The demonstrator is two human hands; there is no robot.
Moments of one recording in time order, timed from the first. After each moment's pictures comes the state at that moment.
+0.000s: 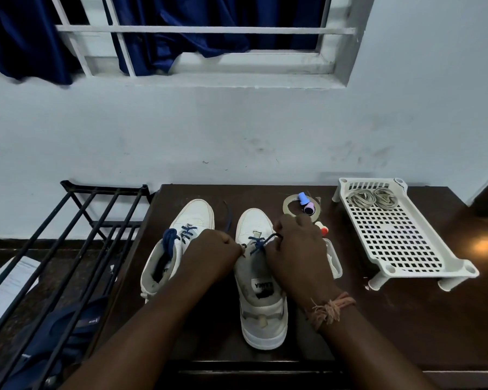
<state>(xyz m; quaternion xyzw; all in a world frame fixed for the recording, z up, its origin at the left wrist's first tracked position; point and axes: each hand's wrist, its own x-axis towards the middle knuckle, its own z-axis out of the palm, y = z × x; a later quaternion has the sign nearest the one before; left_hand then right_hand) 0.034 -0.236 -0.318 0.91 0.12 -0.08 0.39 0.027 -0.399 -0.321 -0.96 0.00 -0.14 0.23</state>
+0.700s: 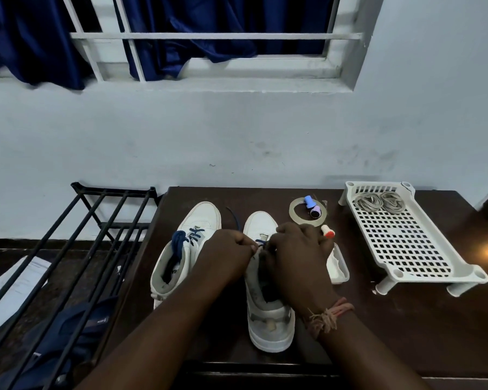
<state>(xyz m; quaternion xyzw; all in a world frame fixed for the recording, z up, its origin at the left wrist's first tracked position) 0.028 -0.243 -0.314 0.87 0.09 -0.08 0.48 0.022 -0.387 -0.327 -0.99 -0.03 -0.11 0.10</state>
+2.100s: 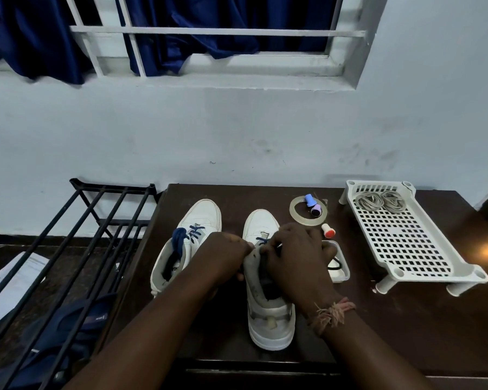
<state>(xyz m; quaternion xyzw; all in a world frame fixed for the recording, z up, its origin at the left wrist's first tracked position) 0.024 -0.236 -0.313 0.79 0.13 -0.14 0.58 0.020 -0.384 -0.316 -0.98 0.01 -0.05 0.17</state>
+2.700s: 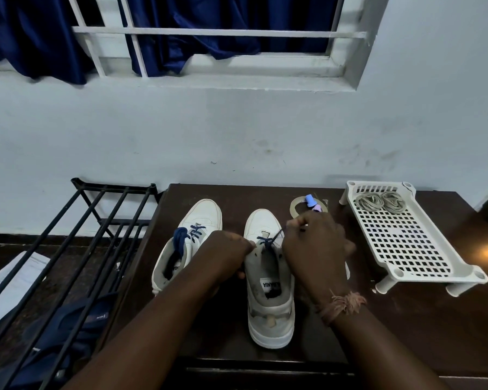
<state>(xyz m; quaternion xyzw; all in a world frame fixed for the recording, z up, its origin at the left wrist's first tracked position) 0.028 -0.236 -0.315 0.80 0.14 -0.14 0.57 0.028 -0.394 -0.301 -0.93 0.15 -0.16 0.28</state>
